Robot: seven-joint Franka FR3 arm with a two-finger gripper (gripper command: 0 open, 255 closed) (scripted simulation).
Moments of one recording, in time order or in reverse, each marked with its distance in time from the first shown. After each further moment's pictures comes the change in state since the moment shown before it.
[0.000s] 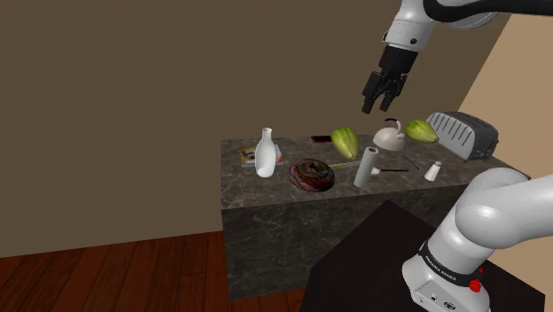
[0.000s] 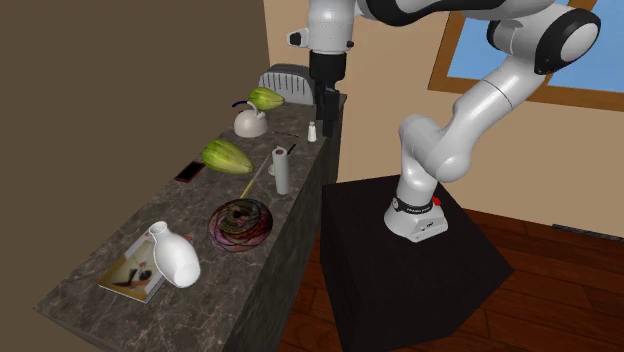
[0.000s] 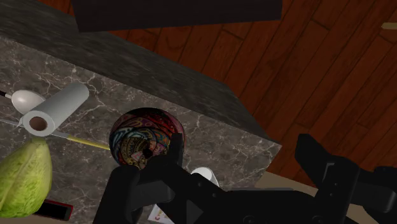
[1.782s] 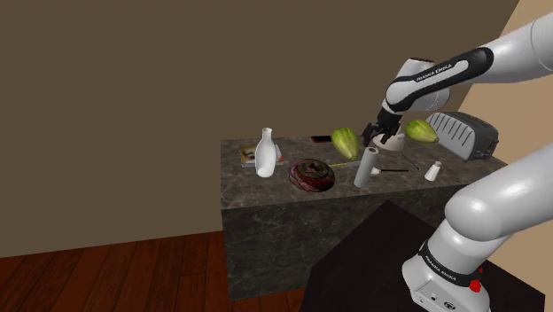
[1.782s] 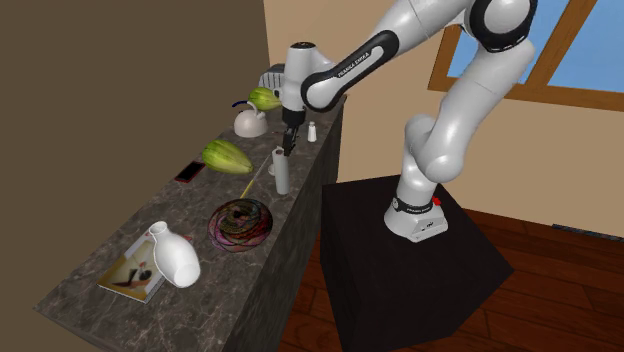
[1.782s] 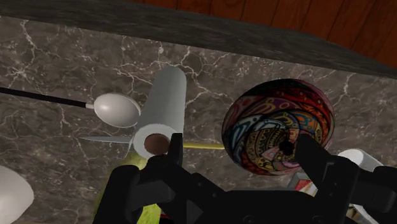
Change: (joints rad) arm -0.225 0.409 -0.310 -0.275 -0.191 0.803 -0.178
